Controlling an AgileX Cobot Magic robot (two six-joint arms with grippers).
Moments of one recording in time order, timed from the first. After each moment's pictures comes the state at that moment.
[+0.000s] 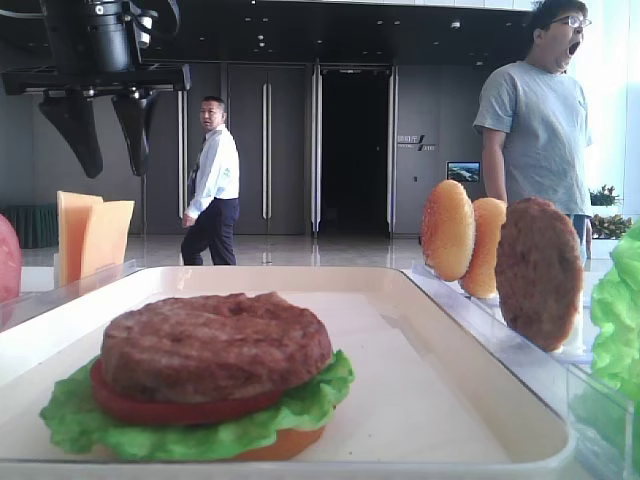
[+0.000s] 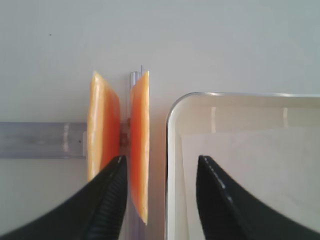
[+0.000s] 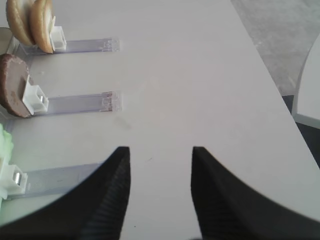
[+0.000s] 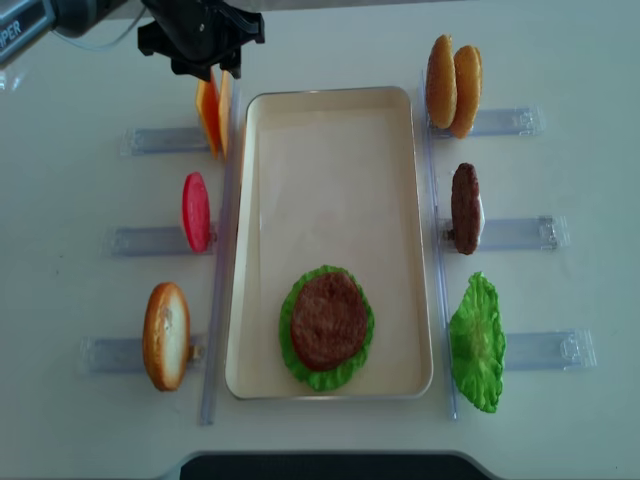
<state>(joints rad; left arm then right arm) -0.35 1.91 -1.53 0.23 0.81 -0.50 -0.06 -0.01 -0.51 0.00 1.13 -0.03</state>
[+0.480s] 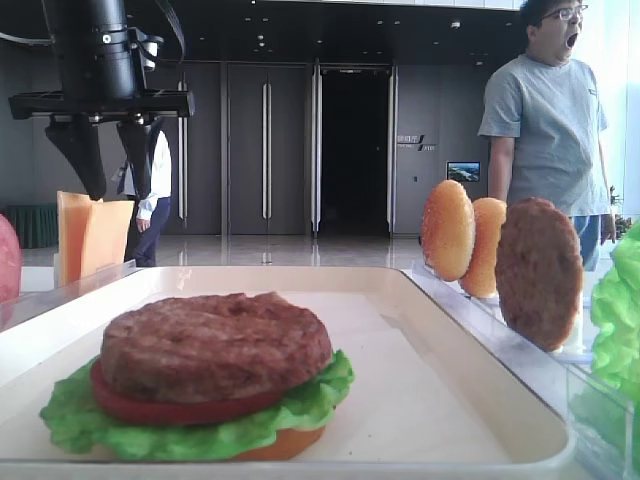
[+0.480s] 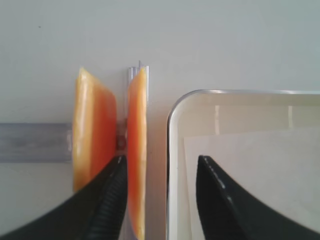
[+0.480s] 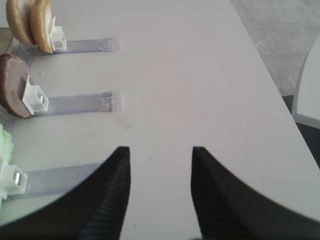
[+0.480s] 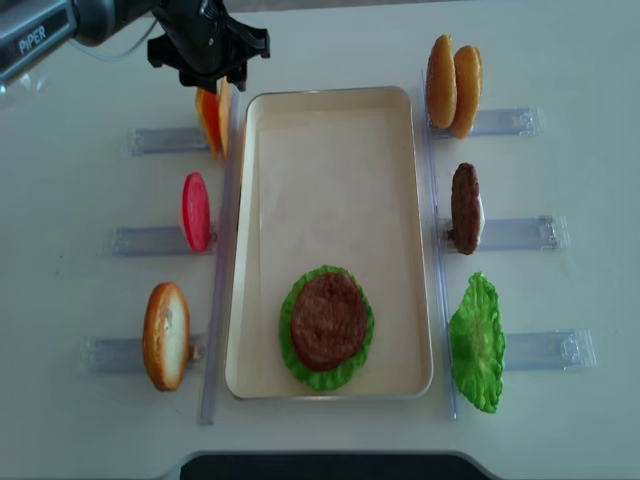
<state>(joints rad) -0.35 1.96 -1.53 0.23 0.79 -0.50 -0.06 -0.01 -0.51 0.00 1.13 -0.03</state>
